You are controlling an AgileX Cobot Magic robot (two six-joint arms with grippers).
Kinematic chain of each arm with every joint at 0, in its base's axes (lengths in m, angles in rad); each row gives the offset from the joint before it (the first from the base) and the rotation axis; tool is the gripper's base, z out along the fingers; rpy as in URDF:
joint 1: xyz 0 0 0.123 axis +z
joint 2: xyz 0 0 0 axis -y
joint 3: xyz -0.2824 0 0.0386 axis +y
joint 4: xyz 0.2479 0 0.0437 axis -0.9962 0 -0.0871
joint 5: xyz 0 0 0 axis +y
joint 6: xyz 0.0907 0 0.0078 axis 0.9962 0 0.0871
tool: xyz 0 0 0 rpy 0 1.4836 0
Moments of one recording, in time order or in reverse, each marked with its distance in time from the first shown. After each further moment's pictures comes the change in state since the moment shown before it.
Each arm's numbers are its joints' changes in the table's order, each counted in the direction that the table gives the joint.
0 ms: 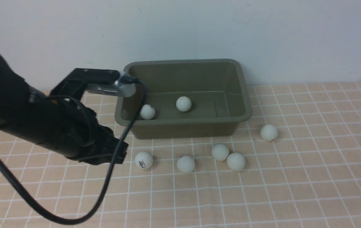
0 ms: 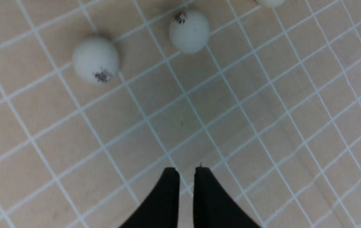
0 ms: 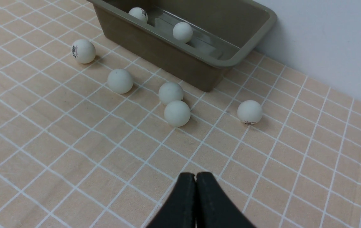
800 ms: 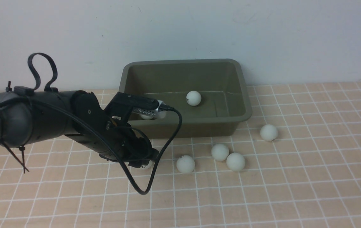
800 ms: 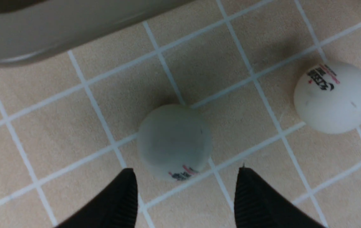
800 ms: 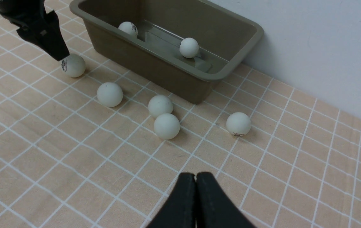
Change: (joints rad) right arm 0.000 0.000 0.000 0.001 -0.042 0.000; left arm -0.066 -0.375 -0.022 -0.175 -0.392 -0.183
